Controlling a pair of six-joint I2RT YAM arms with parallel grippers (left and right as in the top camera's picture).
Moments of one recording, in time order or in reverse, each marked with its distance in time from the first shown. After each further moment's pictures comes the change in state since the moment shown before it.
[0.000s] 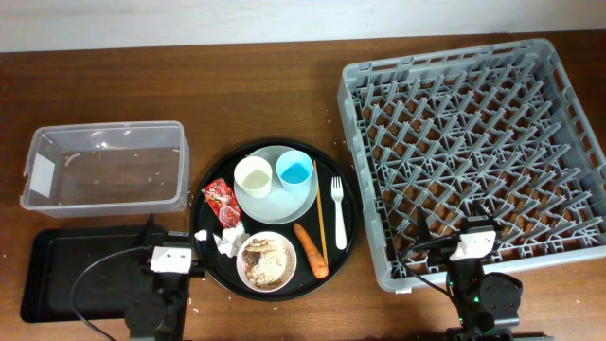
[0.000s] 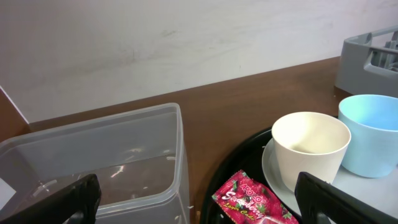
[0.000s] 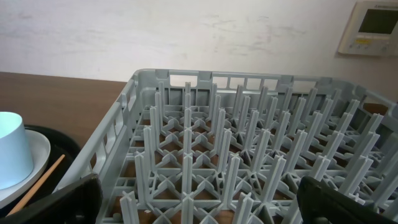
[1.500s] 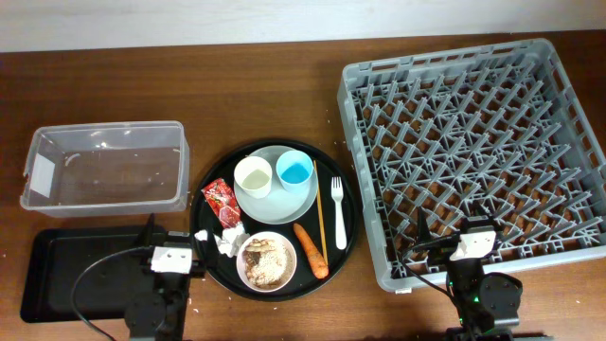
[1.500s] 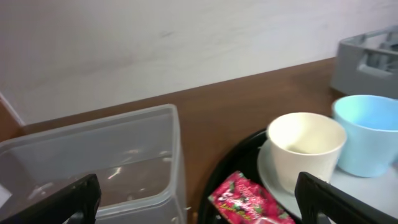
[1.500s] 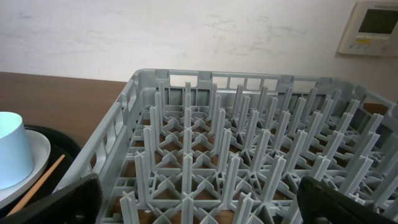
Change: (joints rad) left arm 0.000 0.000 0.000 0.002 0.023 0.000; right arm 0.000 0.000 0.000 0.000 0.000 0.001
